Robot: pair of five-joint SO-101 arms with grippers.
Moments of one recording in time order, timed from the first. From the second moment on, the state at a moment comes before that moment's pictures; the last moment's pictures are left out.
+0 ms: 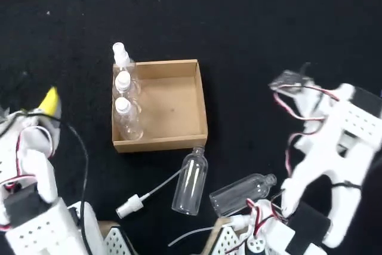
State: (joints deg) left arm -33.3 -80.1 53.8 56.8 0.7; right arm 35.0 -17.3 23.0 93.0 75.3
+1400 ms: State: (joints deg) left arm 55.0 -10.7 26.8 57.8 -10.3; right arm 75.9 1.8 11.0 77.8 59.2
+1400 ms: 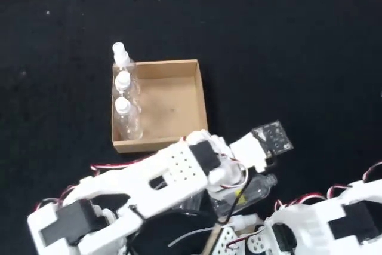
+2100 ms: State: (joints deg) left arm 57.8 3.6 26.6 52.4 -8.3; right arm 76.0 9.6 1.7 82.2 59.3
